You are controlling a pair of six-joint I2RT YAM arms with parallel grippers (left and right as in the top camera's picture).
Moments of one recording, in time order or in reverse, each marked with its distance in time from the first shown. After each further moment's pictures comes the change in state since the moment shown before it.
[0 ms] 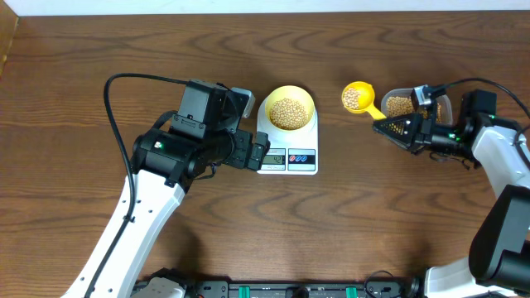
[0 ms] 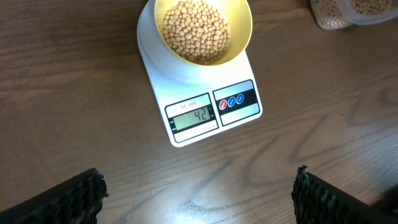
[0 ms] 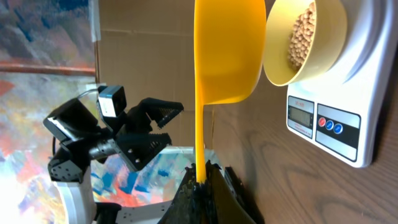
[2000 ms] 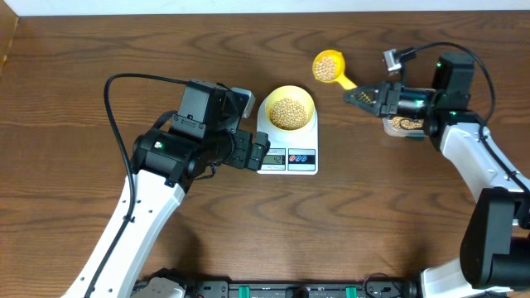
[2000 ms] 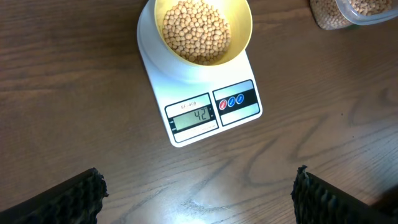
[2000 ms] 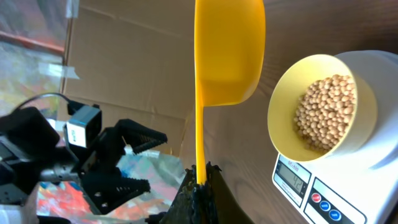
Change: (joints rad) left arm 0.000 0.000 0.000 0.000 0.000 0.000; right arm 0.218 0.000 -0.006 0.861 0.168 0.624
